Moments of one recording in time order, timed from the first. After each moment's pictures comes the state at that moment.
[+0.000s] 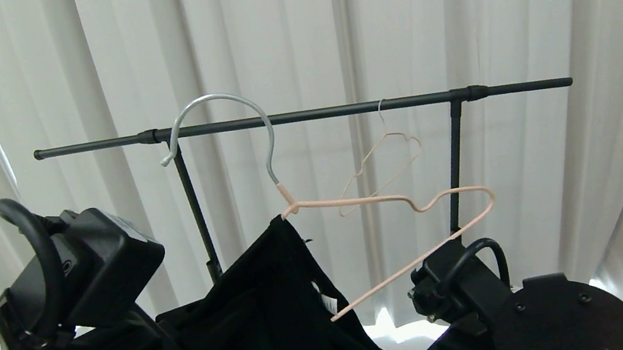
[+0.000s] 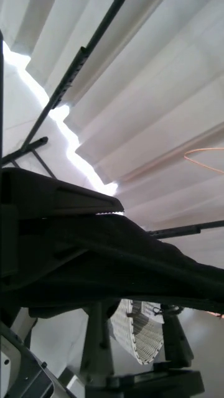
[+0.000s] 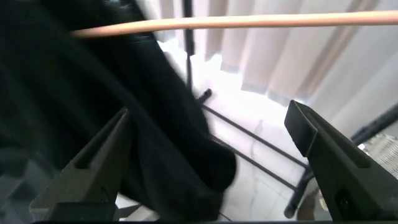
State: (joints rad) left arm -0.90 1.17 -0.66 -0.14 0.23 0.09; right arm 1.27 1.68 -0.67 -0.56 -0.49 0.40
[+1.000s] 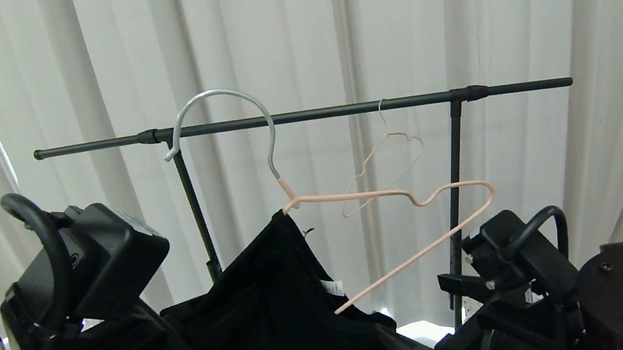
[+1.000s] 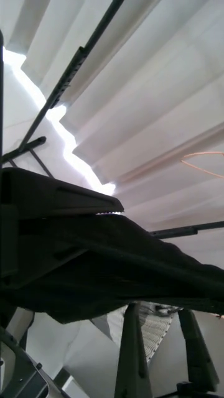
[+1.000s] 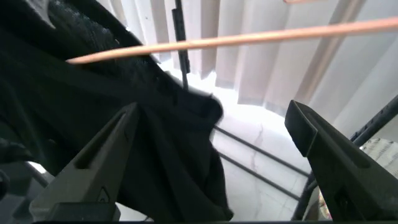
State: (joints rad) left arm -0.89 1.18 -0.66 -0.16 0.23 0.08; right arm 1.21 1.57 -0.58 -0.64 -0.47 0.37
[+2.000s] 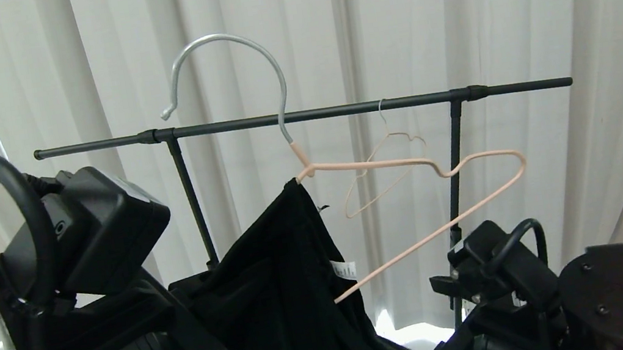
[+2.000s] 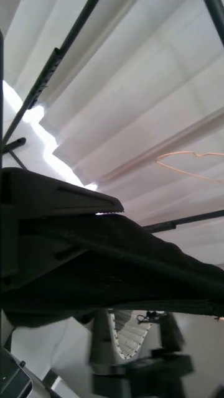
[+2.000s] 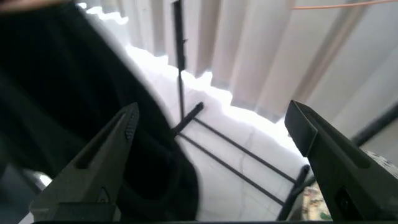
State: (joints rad) left arm -0.92 1.21 -0.71 -0.21 0.23 0.13; right arm 1.19 1.61 -0.55 -0.71 -0.39 0.28
